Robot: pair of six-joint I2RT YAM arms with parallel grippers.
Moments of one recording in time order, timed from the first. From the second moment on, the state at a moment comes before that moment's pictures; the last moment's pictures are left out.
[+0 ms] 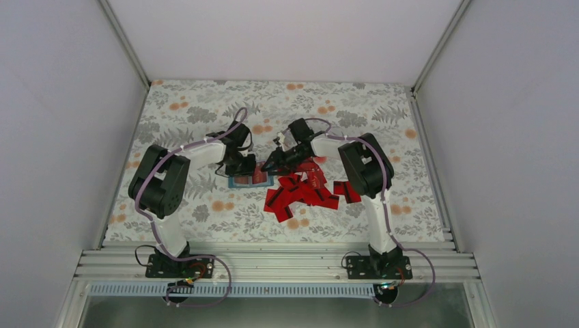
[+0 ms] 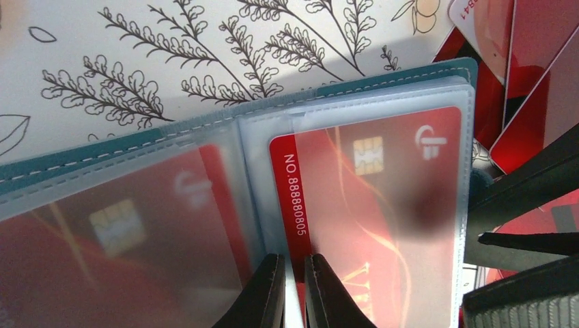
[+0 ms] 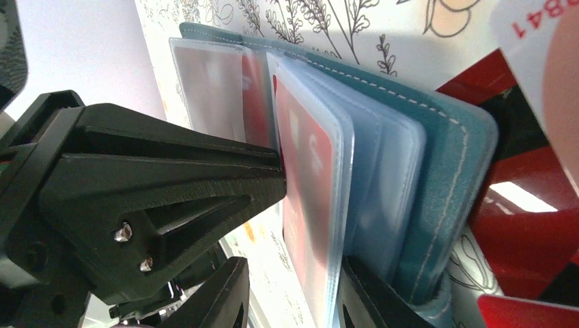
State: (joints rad) left arm -0.44 1.82 1.10 -0.58 0.26 -0.45; right arm 0.55 2.21 1.41 -0.35 -1.00 0.59
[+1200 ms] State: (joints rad) left arm -0.36 1.63 1.07 -0.67 0.27 -0.46; right arm 0.64 2.26 1.54 -0.35 -0.98 0.65
